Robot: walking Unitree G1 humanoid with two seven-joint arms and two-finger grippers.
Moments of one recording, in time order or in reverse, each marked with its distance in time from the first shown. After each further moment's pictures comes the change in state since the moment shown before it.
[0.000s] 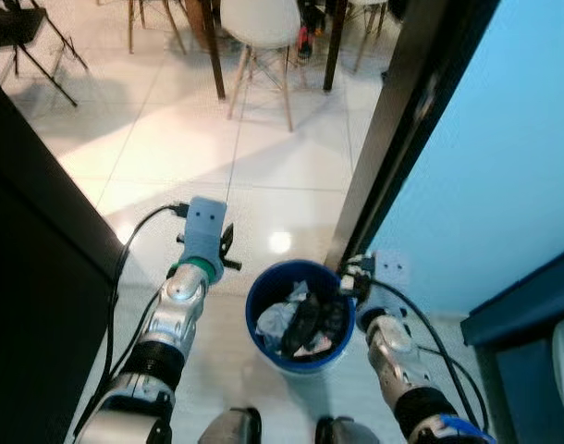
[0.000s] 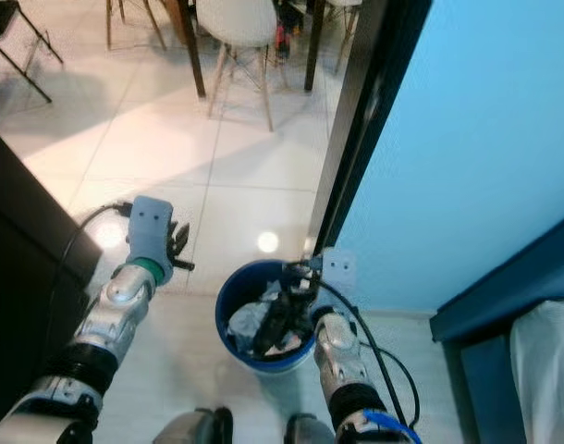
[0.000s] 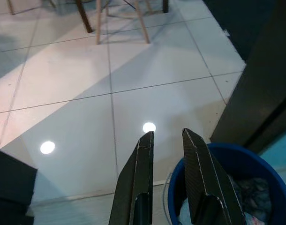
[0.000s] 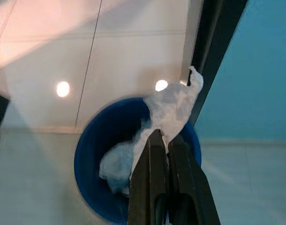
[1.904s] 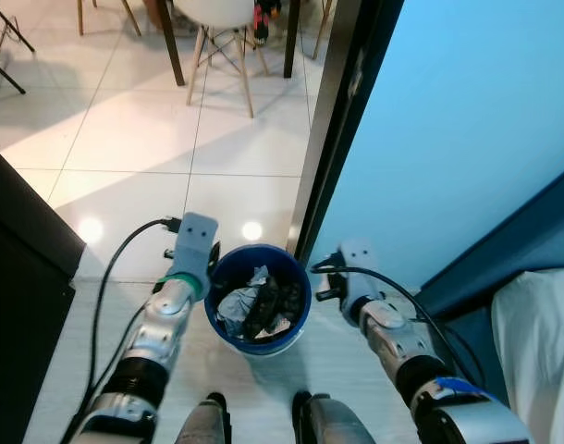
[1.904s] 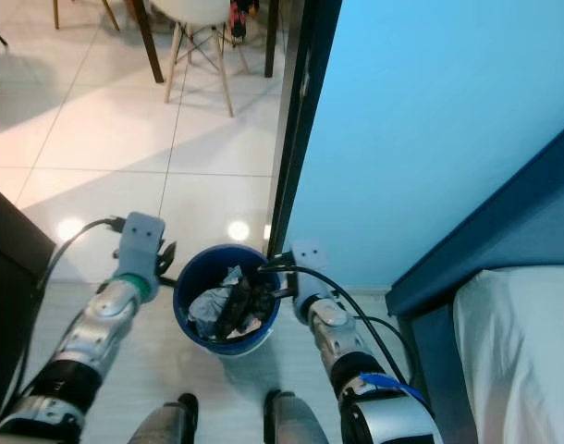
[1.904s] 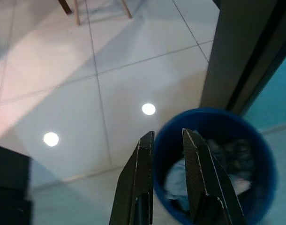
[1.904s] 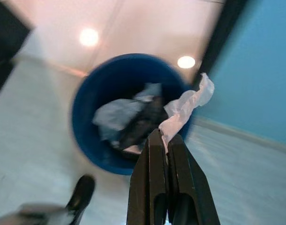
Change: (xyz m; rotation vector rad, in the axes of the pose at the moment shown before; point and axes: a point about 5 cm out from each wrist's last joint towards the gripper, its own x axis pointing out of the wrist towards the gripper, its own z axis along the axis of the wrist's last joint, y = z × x) left arm -0.019 0.031 -0.014 0.145 0.068 0.018; right arm 0.018 0.028 0.022 -0.180 0.089 0.309
